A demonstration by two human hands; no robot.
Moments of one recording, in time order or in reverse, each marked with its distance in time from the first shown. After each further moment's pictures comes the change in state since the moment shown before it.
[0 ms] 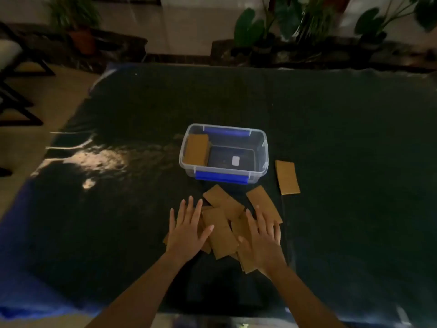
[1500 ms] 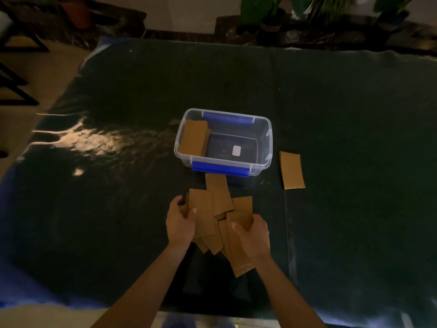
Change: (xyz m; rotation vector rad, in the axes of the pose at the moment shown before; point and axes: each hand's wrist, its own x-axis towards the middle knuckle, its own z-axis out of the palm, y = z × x) left_hand 0.018 0.022 -0.004 -0.867 0.163 -0.711; right_hand 0.027 -0.021 -0.002 0.805 0.000 0.467
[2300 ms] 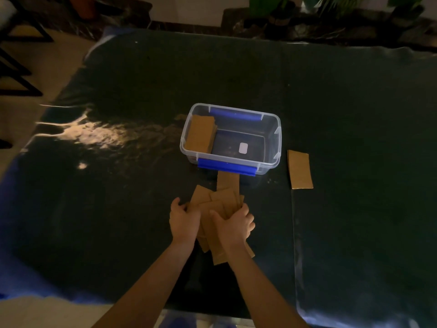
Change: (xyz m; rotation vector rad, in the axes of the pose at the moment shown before) left_hand -0.002 0.009 -0.004 -0.192 0.018 -0.216; right_hand -0.001 -0.048 0.053 -0.028 0.078 0.145
